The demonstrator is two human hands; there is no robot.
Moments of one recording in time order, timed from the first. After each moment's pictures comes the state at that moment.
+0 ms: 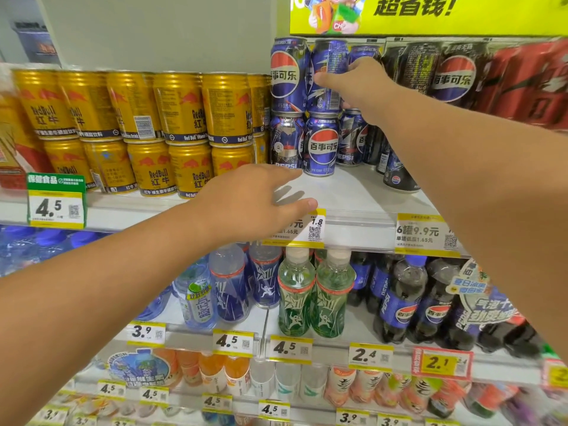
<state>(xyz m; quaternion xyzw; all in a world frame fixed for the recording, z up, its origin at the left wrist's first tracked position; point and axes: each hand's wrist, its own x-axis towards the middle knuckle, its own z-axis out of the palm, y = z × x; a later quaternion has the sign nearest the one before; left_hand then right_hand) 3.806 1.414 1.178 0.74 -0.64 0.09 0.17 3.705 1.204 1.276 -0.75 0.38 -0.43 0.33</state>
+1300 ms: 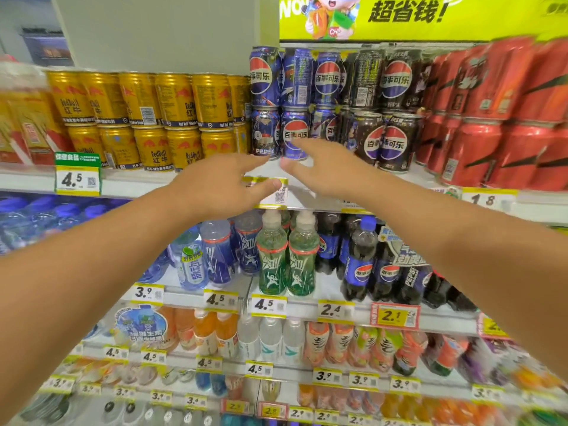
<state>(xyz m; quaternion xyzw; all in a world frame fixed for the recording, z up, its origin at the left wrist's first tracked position) 3.757 1.467 1.179 0.78 -0.60 0.09 0.17 3.604 1.322 1.186 -0.93 0.30 -0.19 0.09</state>
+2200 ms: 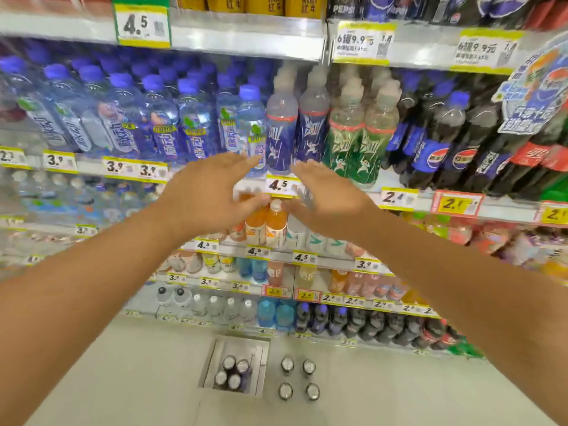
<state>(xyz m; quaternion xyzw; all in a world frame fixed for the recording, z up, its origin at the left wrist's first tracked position) 3.839 1.650 0.990 0.78 -0.61 0.08 0.10 3.653 1.517 0.976 -0.96 0.26 -0.09 0.09</state>
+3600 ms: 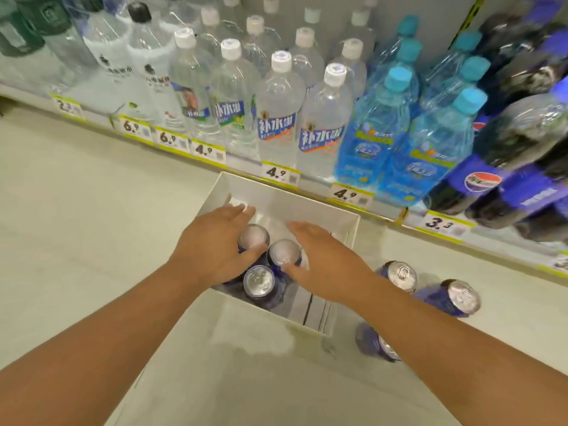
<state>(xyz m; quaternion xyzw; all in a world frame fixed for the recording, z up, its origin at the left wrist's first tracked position) 3.943 1.746 -0.015 0.87 -0.48 -0.06 0.04 3.776 1.596 -0.019 -0.94 0.19 0.06 0.26</state>
